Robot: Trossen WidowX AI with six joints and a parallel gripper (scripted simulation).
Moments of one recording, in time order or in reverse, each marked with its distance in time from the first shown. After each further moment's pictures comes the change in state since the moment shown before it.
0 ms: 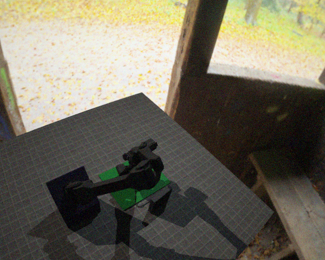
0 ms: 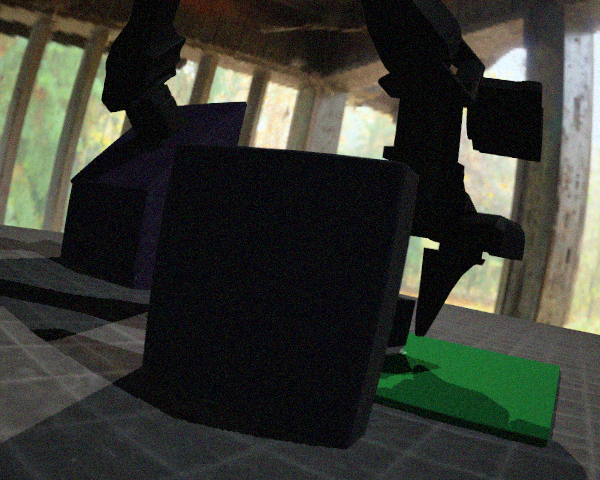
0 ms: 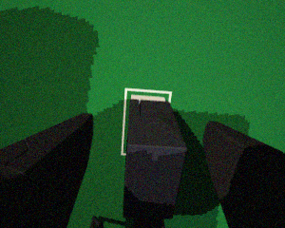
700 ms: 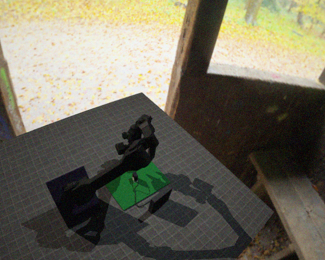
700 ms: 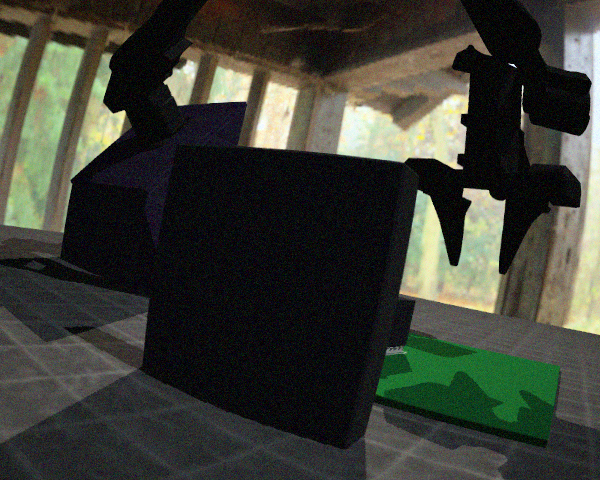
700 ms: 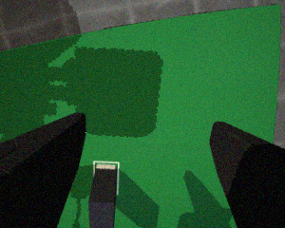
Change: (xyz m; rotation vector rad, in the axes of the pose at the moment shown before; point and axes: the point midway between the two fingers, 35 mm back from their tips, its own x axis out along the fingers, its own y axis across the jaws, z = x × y) arm -0.061 -0.025 0.086 0.012 -0.009 -0.012
